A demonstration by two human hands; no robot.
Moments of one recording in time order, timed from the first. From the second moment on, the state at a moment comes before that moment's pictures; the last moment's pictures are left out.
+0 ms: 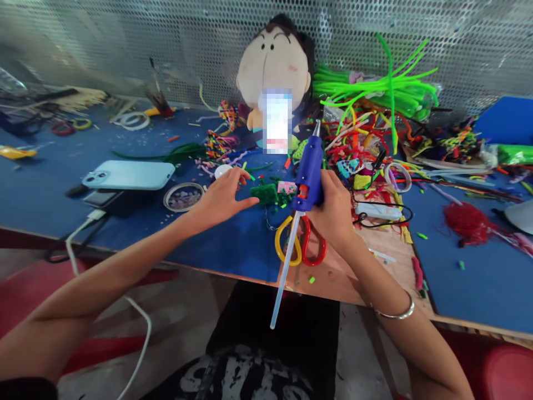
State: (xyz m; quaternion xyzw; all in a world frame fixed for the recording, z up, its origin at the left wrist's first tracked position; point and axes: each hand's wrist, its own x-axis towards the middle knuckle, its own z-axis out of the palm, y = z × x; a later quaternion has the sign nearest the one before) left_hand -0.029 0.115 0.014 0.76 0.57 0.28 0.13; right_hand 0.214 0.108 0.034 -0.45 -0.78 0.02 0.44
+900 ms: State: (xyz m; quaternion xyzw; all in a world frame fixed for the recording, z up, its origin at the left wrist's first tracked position) left_hand -0.040 0.140 0.017 0.72 0.28 0.44 0.46; right_hand 0.235 0.084 0.058 -0.33 -0.87 0.08 0.35
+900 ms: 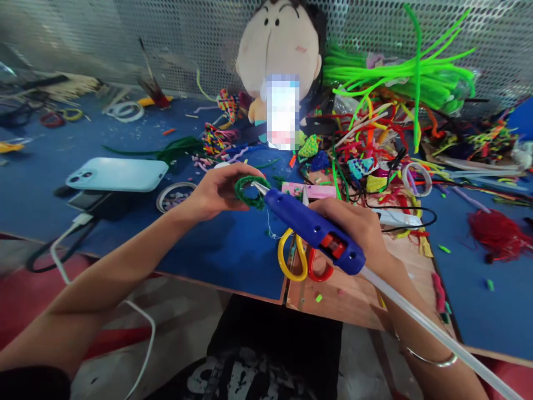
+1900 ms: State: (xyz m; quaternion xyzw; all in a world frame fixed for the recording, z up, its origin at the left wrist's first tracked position) left_hand -0.039 0.130 0.017 0.79 0.26 0.46 0.30; right_hand 0.230 0.087 0.055 -0.30 -0.91 -0.07 0.27
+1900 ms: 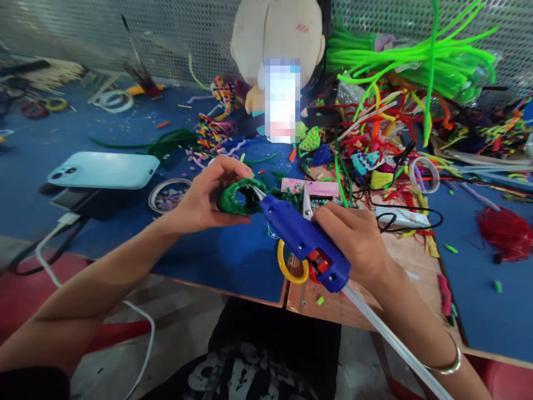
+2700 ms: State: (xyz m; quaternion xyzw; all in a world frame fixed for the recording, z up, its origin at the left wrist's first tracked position) left_hand -0.037 0.127 0.011 0.79 0.25 0.48 0.28; right_hand 0.235 0.091 0.043 -0.30 -0.90 -0.15 0.29
